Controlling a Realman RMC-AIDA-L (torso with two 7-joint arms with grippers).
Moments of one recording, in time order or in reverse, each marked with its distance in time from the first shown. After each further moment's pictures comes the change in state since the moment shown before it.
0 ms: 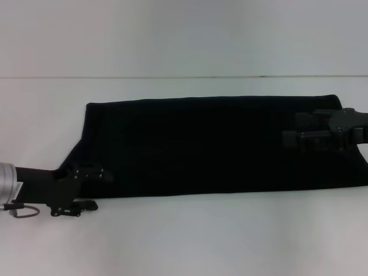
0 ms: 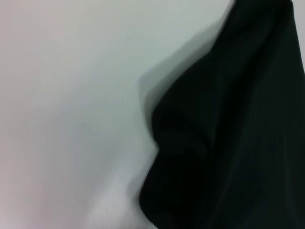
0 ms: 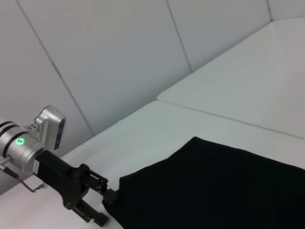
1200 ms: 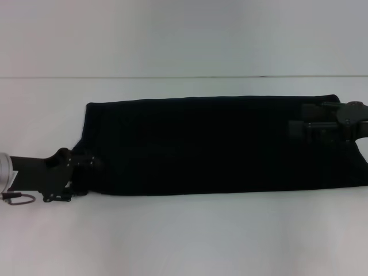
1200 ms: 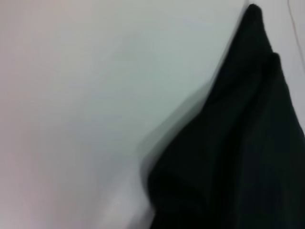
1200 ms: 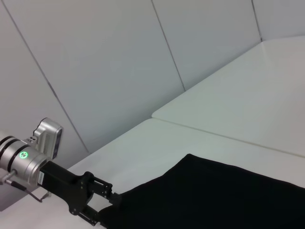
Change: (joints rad) left arm -0.008 0.007 0.000 0.001 -0.004 -0.097 0.028; right arm -0.021 -0.004 0.014 -0.004 0.051 0.002 0.000
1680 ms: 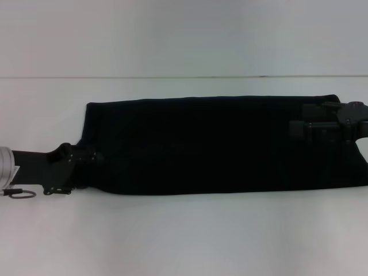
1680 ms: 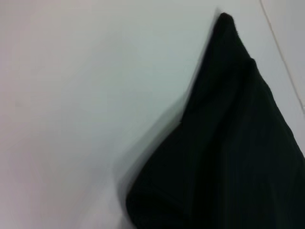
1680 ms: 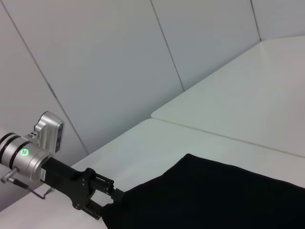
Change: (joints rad) left arm -0.016 0.003 0.001 -0.004 -0.005 -0.019 0.077; right arm -0.001 -0.001 0.000 0.000 0.001 0.001 0.000
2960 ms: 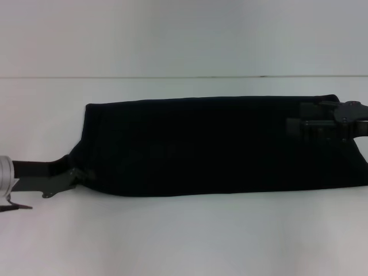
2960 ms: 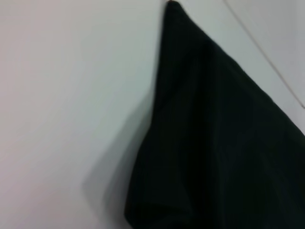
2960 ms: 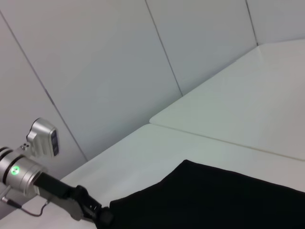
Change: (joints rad) left arm 0.032 -0.013 -0.002 0.000 -0.031 0.012 0.293; right arm -0.002 0.011 0.000 0.009 0.016 0.019 0.001
